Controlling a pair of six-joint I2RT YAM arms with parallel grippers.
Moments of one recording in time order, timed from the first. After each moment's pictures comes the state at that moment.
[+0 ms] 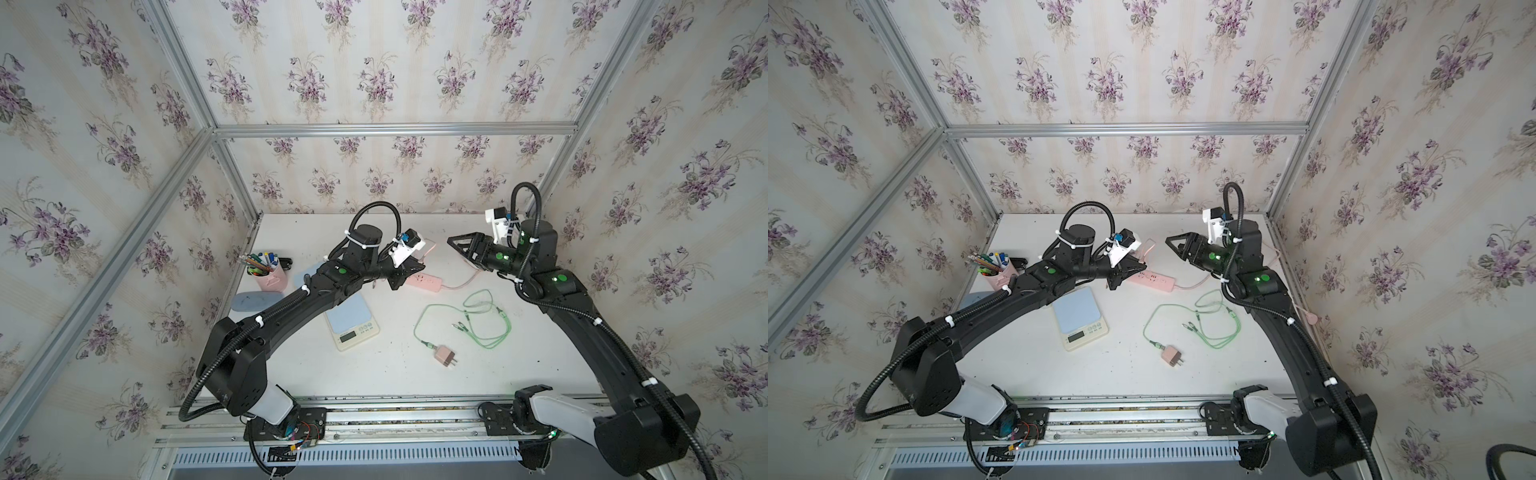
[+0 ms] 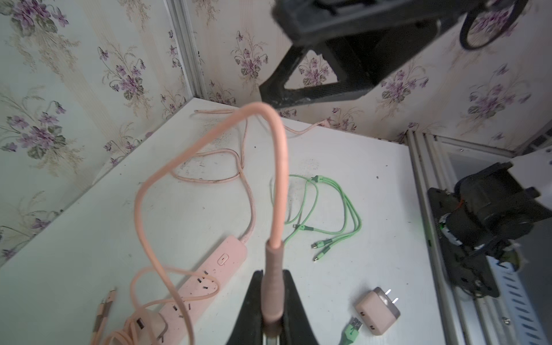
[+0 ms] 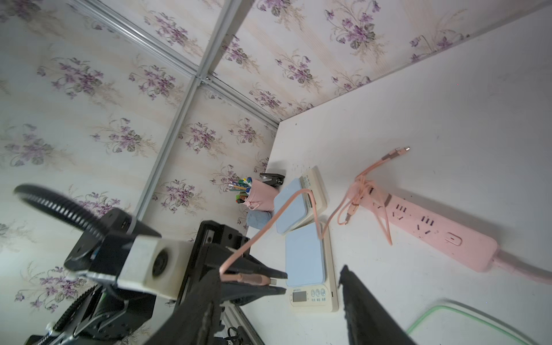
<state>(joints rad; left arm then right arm) -0.60 1.54 1.23 -0.12 0.62 0.19 0.25 1.10 1.02 -0.22 -0.65 0.74</state>
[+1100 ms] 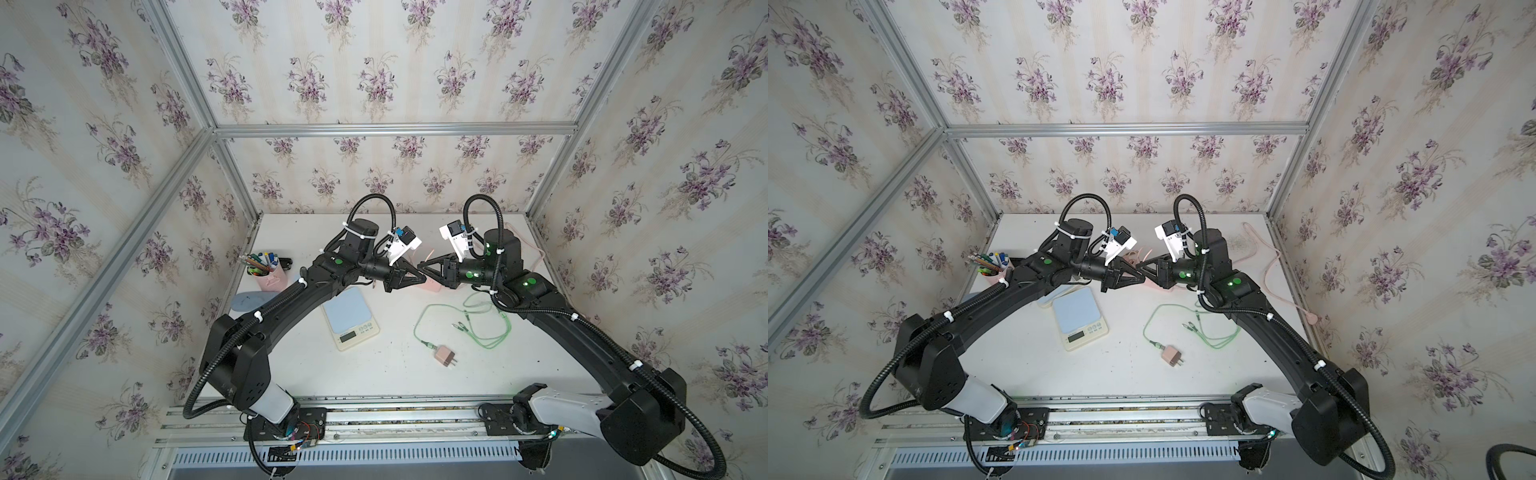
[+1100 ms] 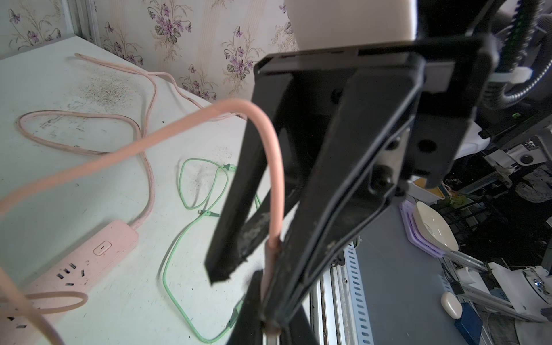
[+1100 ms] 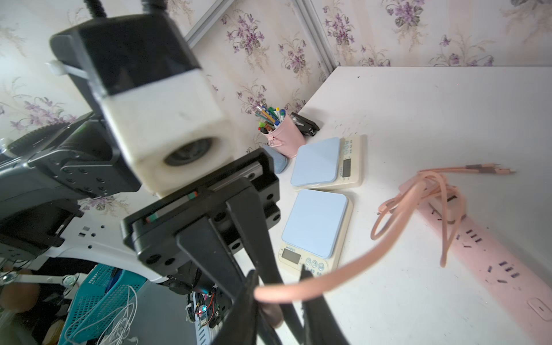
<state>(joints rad) -0.57 1.56 1.30 -0.31 0.94 0.04 0.48 1.22 1.04 -0.22 -0.73 0.36</state>
